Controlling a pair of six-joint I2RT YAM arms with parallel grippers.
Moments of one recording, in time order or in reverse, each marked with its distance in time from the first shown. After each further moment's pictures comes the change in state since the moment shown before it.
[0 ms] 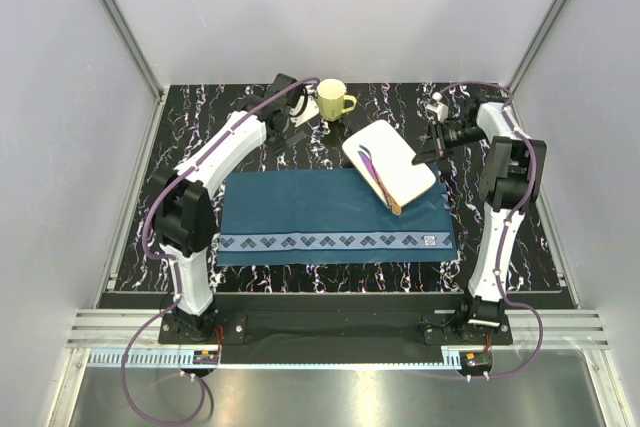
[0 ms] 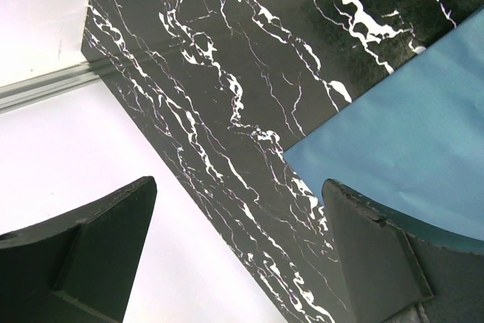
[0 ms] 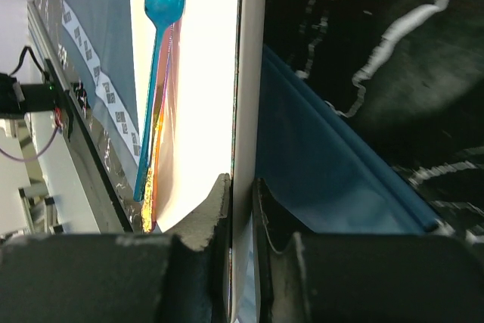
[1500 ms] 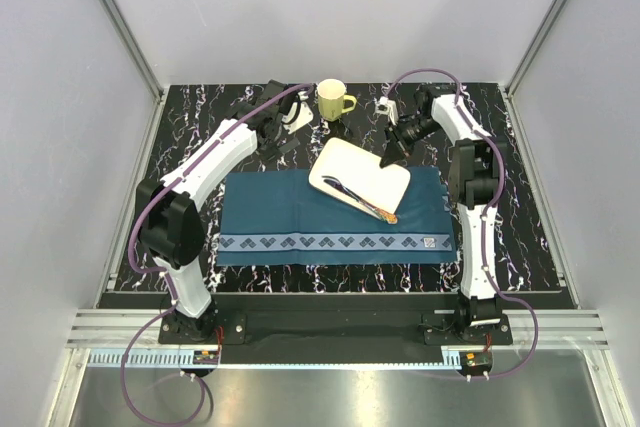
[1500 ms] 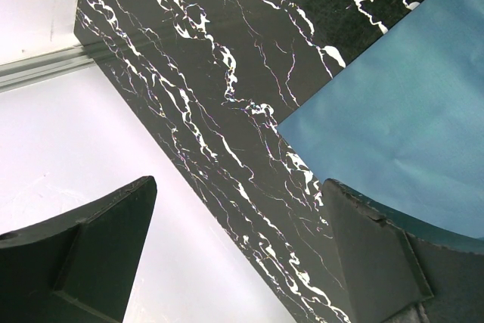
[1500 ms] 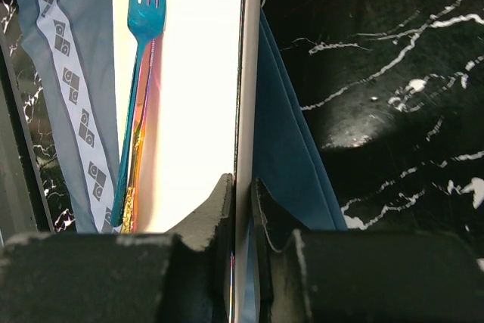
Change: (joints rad) left arm 0.000 -0.117 -0.124 0.002 0.005 -0.004; right arm 0.247 0.108 0.224 -0.122 0.072 -0.335
